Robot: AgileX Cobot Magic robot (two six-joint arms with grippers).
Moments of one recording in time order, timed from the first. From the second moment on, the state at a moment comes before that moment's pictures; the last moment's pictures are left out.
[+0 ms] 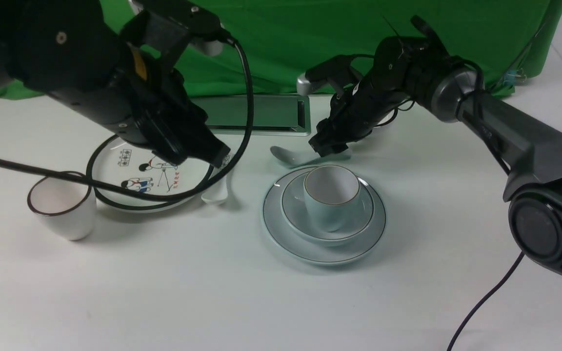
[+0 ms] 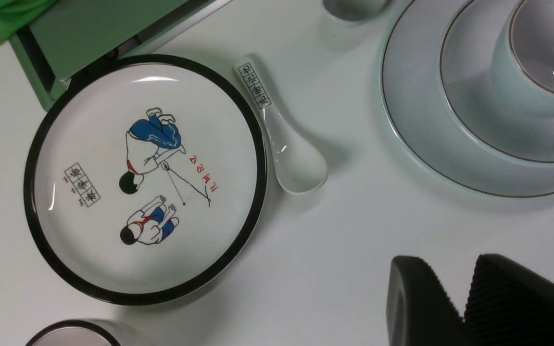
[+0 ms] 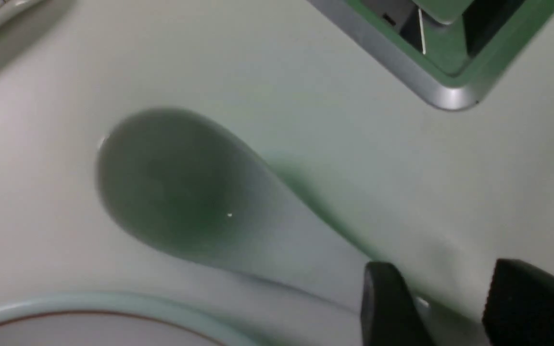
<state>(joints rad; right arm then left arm) 0.38 2.52 -2.34 0.31 0.88 -0.47 -0.45 1.46 -1.32 0.08 0.86 0.11</state>
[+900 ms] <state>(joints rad) 0.36 2.54 -2.34 0.29 0.91 -0.49 -0.45 1.46 -1.32 0.08 0.85 0.11</state>
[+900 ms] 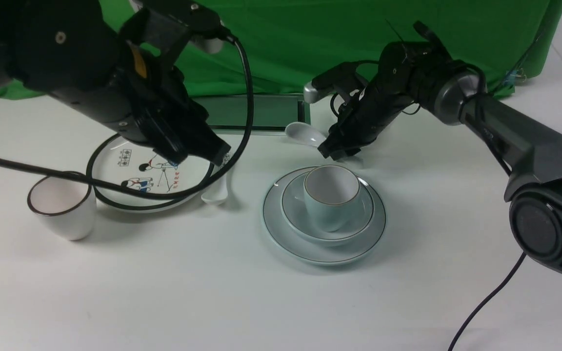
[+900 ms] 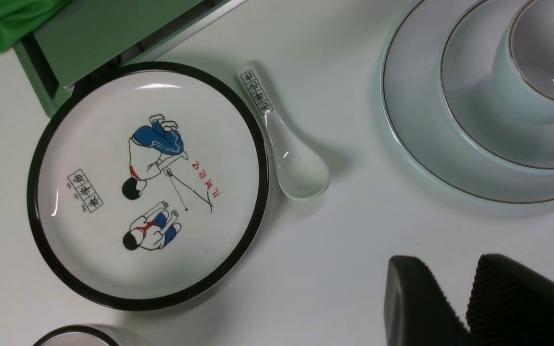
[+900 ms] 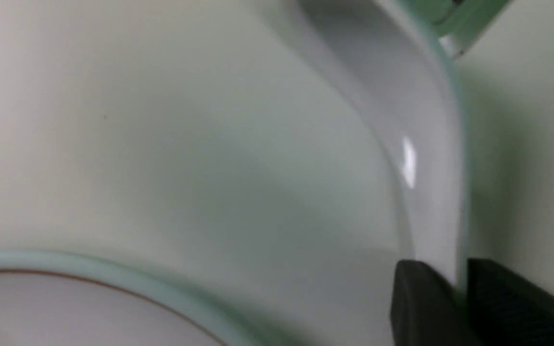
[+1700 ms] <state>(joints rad) 0.27 2.35 -2.19 0.25 1.21 -0.60 -0.45 1.34 -1.24 0.09 0.73 0.03</state>
